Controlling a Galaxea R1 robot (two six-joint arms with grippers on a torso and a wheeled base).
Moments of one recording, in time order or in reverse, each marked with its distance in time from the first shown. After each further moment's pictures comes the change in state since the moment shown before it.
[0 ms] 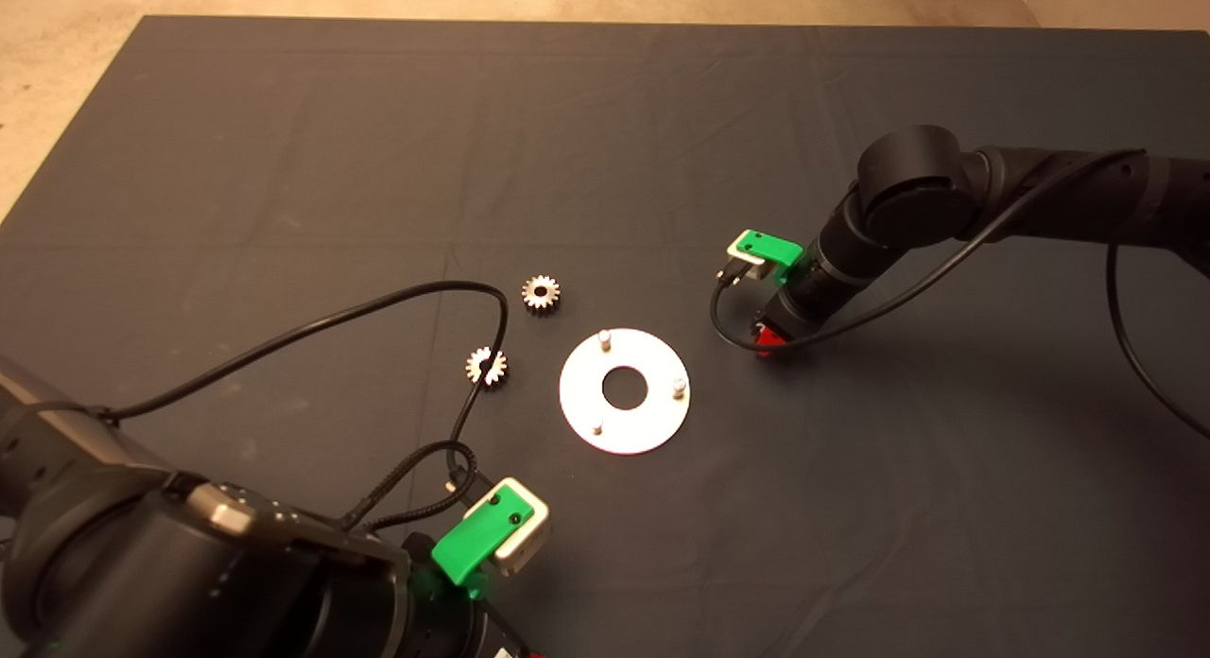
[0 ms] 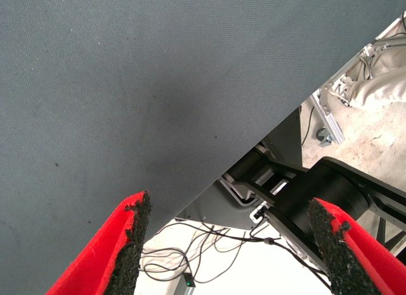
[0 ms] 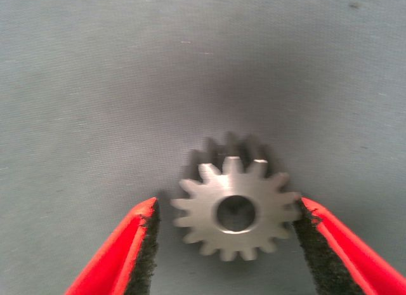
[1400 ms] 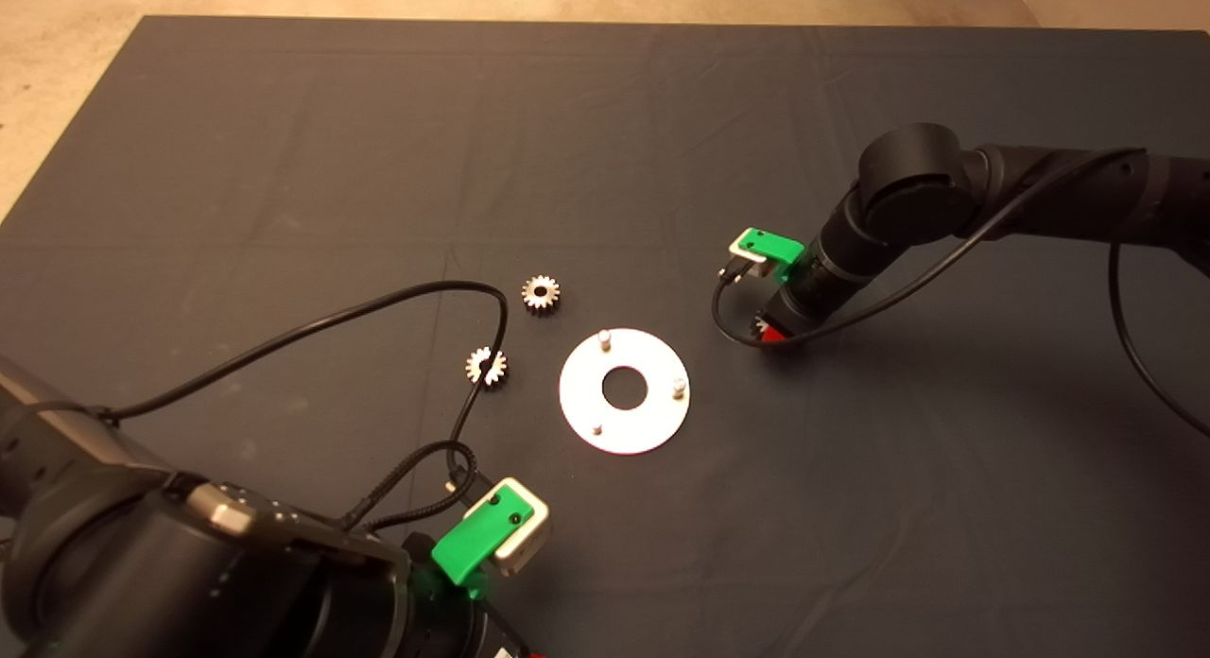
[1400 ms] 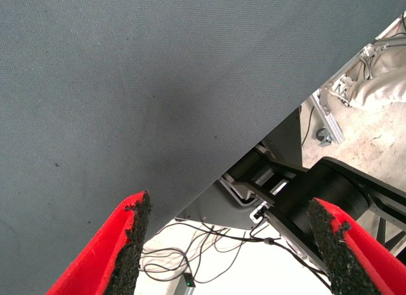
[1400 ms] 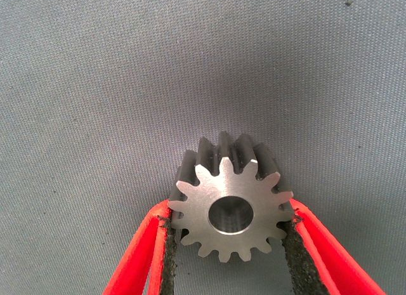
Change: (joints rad) left arm 0.000 0.000 0.000 0.000 0.000 0.000; right arm 0.000 0.000 -0.006 0.001 0.003 -0.003
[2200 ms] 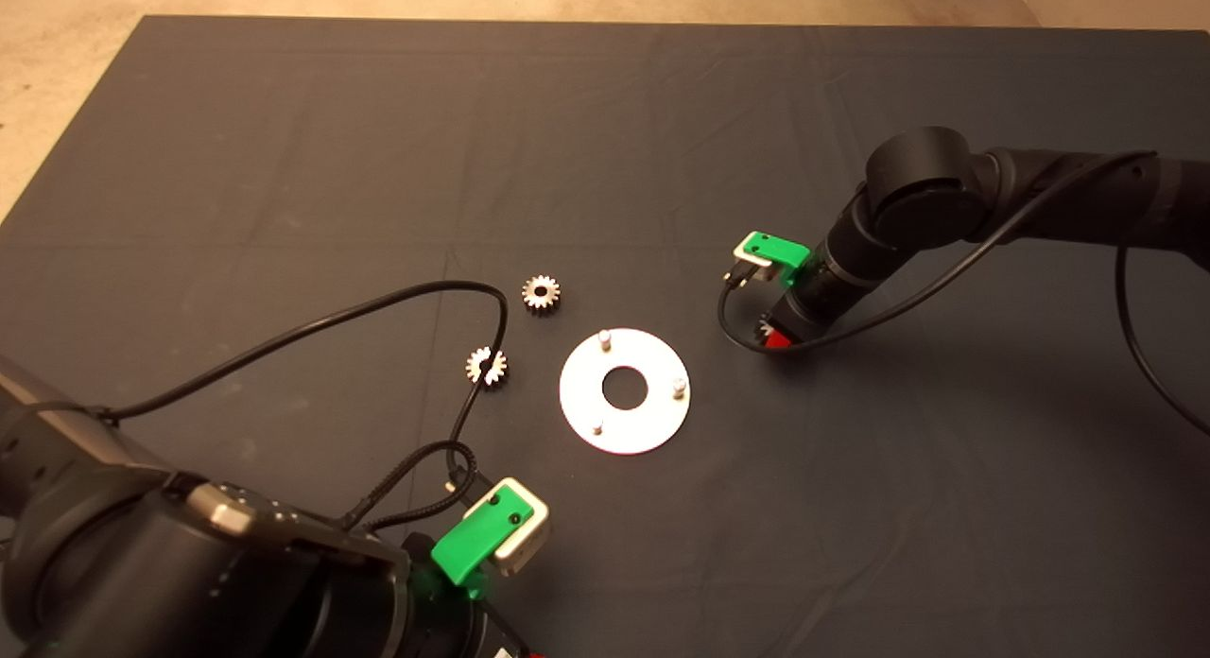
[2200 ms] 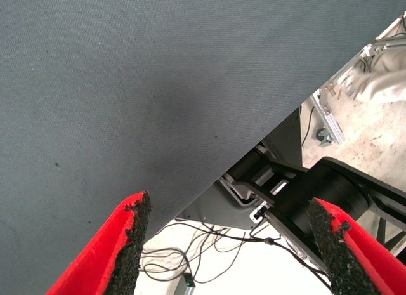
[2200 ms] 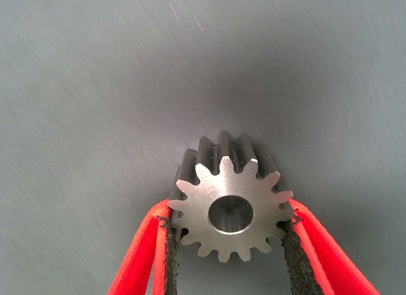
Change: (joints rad) left arm 0.000 0.000 0.000 0.000 0.000 0.000; right arm -0.001 -0.037 0.040 0.000 -0.005 0.000
